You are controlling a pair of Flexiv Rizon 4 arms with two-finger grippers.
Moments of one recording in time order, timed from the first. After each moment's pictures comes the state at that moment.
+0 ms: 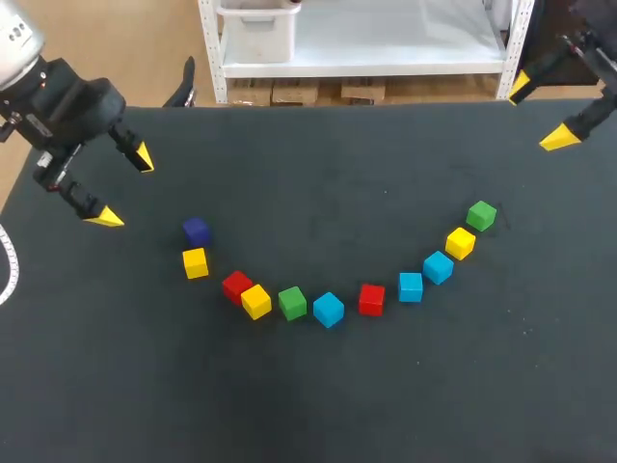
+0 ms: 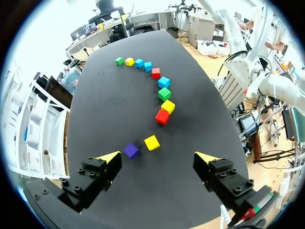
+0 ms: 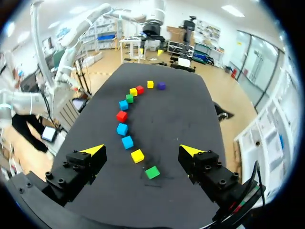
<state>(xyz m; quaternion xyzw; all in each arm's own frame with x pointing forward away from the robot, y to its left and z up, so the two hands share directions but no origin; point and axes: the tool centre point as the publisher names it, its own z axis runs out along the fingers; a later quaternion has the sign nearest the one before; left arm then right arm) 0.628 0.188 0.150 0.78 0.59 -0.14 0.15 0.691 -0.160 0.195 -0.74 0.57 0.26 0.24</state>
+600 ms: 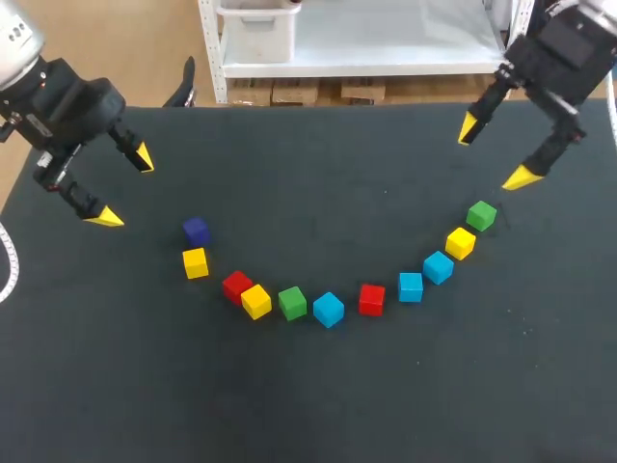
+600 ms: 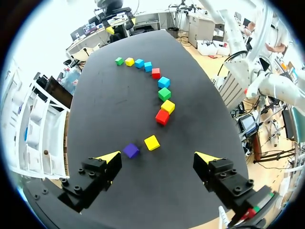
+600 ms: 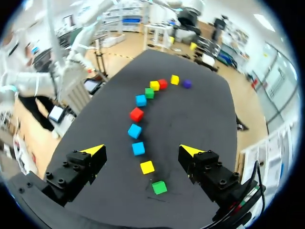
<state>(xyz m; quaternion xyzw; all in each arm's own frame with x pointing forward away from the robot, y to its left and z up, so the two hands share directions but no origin) 0.628 0.188 0.150 0.78 0.59 -0.14 0.15 0.653 -0.107 0.162 -0.80 0.53 0.24 0.17</state>
